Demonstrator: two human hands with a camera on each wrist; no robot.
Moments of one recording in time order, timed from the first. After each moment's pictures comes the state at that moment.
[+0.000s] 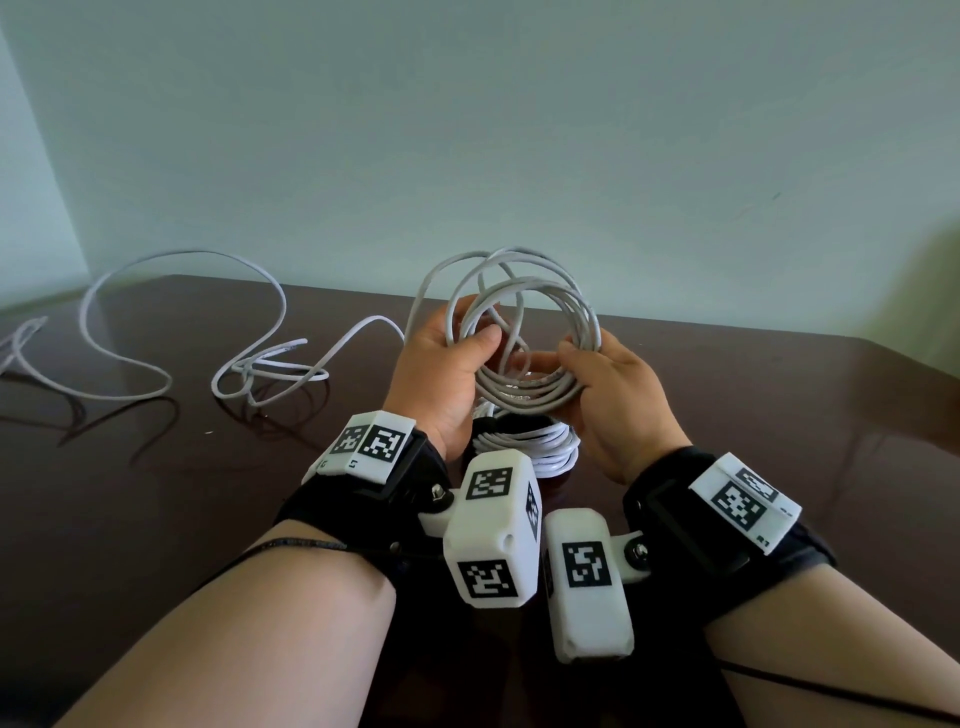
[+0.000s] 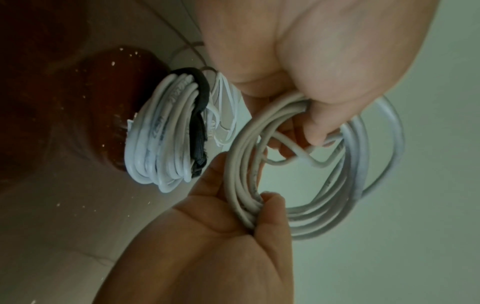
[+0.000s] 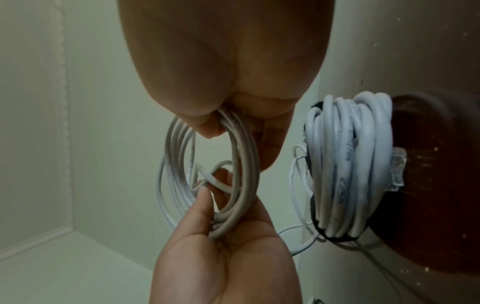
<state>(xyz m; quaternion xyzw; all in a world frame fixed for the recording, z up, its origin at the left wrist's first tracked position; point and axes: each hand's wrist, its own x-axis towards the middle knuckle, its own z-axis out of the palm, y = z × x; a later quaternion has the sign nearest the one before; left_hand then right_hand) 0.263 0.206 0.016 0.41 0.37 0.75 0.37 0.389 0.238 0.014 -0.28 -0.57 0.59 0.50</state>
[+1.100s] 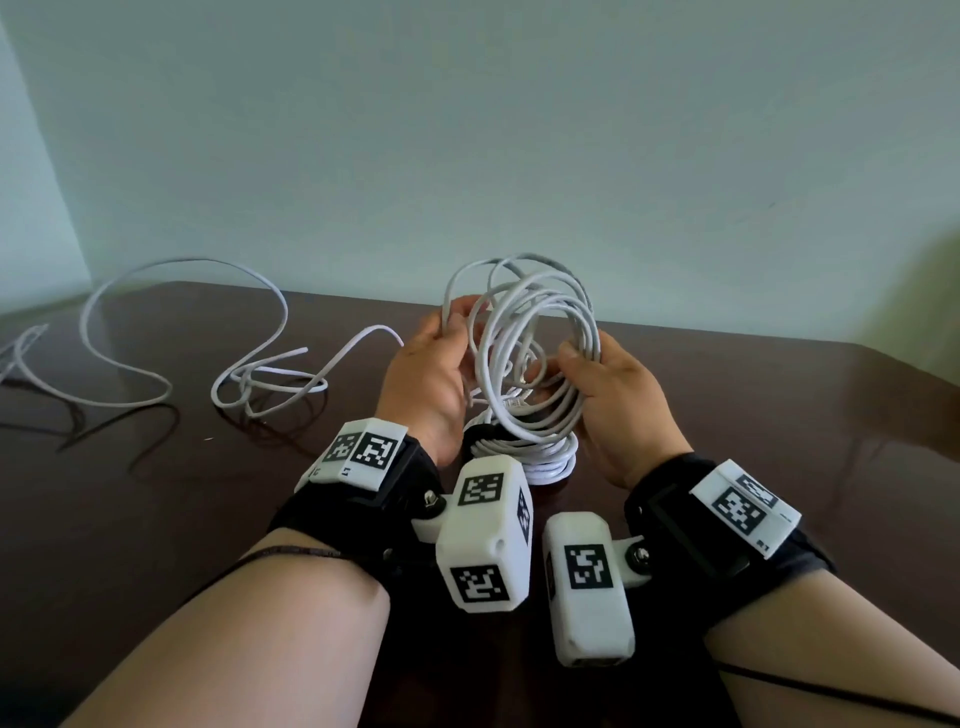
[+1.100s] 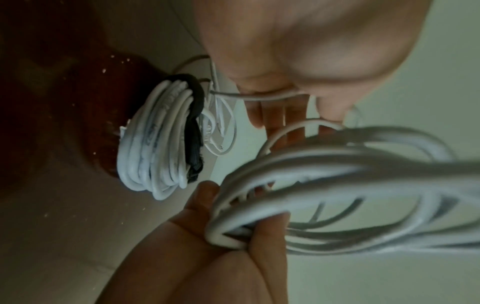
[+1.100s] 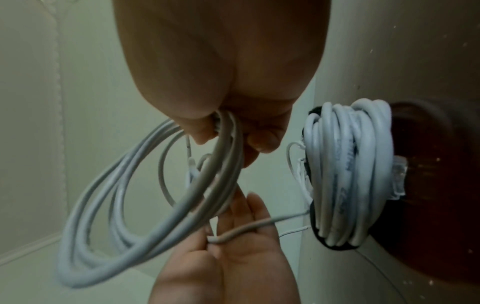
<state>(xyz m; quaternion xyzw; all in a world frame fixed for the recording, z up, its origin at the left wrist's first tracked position) 0.259 0.205 0.019 0.35 0.36 0.75 0.42 0.395 0.239 0.016 -0.31 -0.63 0.51 0.50</state>
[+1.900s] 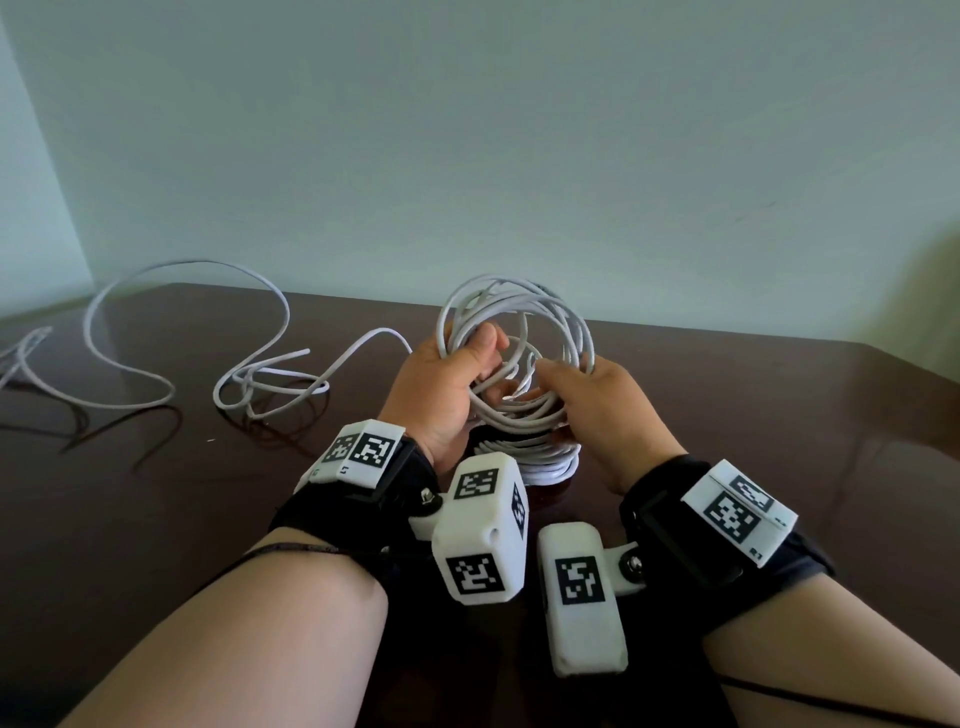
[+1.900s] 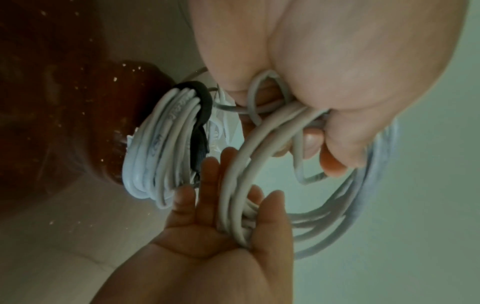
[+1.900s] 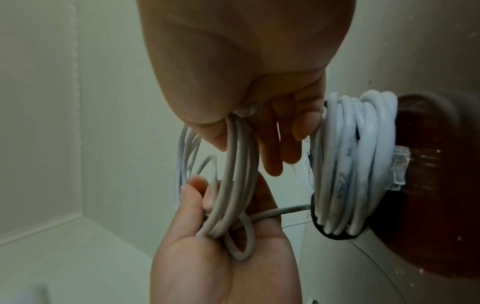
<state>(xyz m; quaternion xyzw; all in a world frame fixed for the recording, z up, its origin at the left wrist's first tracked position) 0.261 0.199 0.012 0.45 0.36 0.71 0.40 0.389 0.237 0.018 -0.41 -0.67 0.45 0.42</state>
